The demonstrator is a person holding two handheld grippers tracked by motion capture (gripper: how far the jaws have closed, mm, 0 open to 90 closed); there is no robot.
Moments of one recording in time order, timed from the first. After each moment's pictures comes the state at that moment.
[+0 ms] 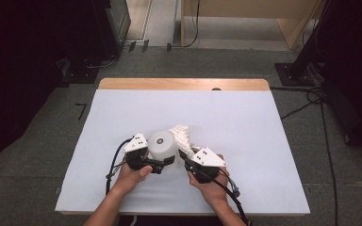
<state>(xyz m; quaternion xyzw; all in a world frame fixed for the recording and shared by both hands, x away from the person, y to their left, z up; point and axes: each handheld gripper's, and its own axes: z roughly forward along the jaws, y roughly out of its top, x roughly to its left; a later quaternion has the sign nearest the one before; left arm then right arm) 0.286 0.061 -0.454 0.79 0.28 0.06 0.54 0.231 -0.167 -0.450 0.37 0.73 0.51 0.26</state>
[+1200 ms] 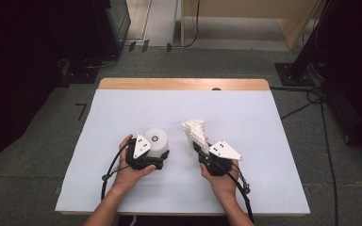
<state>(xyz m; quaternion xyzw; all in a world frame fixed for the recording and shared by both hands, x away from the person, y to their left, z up) 0.290 0.063 -0.474 0.80 0.34 0.24 0.44 0.247 -0.203 -0.454 0.43 0.69 0.51 0.26</state>
